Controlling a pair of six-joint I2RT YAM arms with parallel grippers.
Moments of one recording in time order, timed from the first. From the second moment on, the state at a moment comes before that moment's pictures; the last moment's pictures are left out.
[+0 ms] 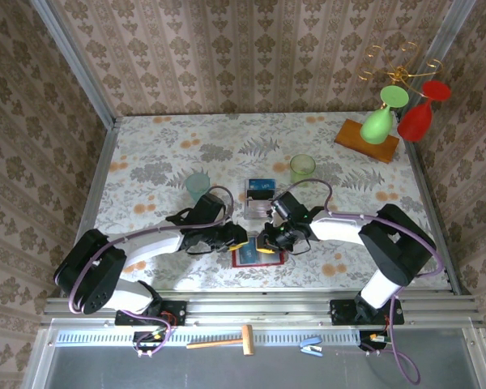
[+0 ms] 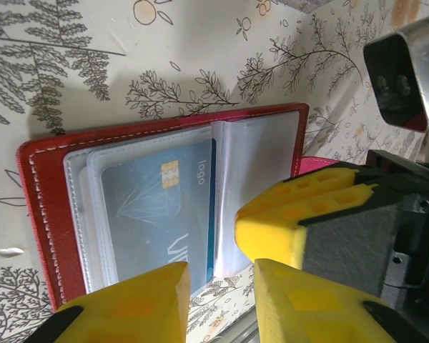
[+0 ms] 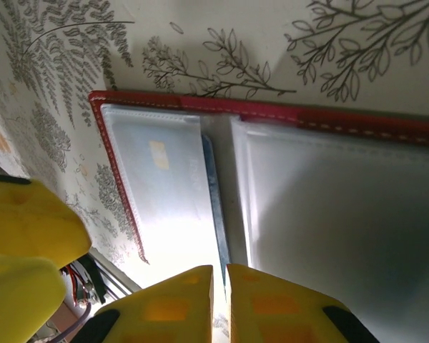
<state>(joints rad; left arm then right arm) -0.76 1.39 0.61 -0.15 0.51 -1.00 0.69 1.64 0.75 -0.19 -0.54 0.90</state>
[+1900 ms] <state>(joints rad) -0.76 1.43 0.53 -0.10 0.50 -1.00 0.71 1.68 0.77 -0.14 -0.56 0.92</state>
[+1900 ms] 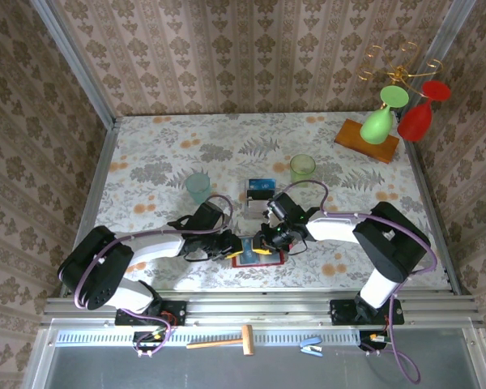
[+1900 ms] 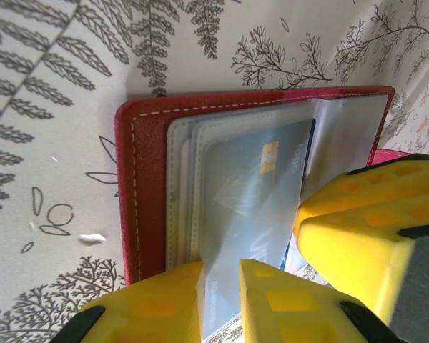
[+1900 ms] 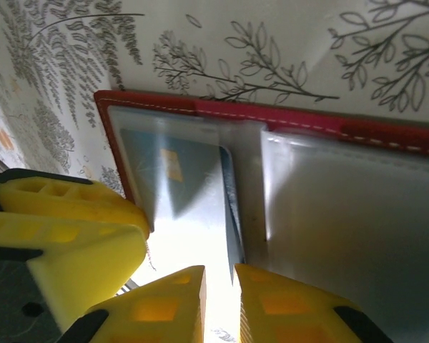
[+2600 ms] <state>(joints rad) -0.76 1.43 0.53 -0.10 0.50 -0.99 0.71 1.69 0.81 -0.25 -0.52 0.88</state>
